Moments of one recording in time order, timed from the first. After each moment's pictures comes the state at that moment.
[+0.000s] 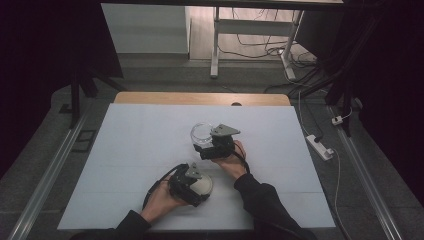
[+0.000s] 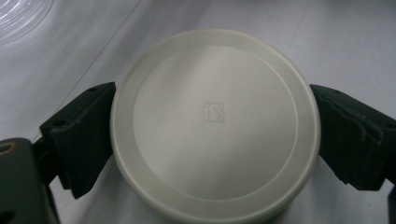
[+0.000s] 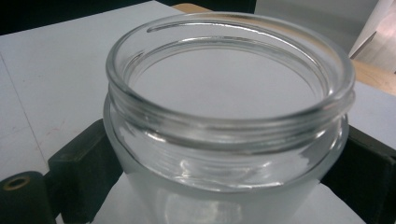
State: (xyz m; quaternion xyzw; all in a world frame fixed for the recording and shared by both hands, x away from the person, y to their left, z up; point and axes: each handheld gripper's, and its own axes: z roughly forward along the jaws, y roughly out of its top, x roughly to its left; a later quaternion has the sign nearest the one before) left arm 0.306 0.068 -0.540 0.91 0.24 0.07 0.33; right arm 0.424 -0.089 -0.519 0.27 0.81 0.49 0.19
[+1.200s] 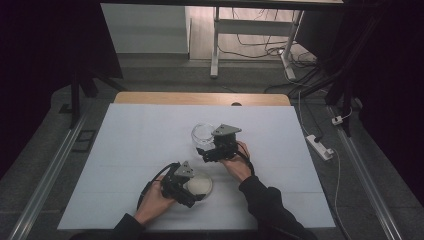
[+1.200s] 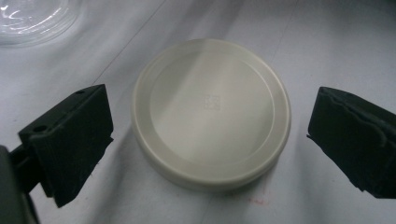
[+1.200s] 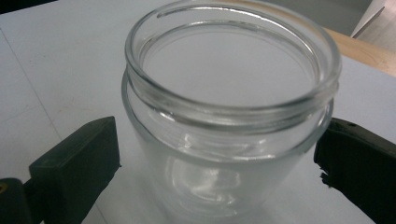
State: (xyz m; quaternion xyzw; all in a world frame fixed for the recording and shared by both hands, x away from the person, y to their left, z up) left arm 0.297 0.090 -0.530 0.89 0.26 0.06 0.38; right arm 0.415 -0.096 -0.506 0.28 0.83 0.45 0.17
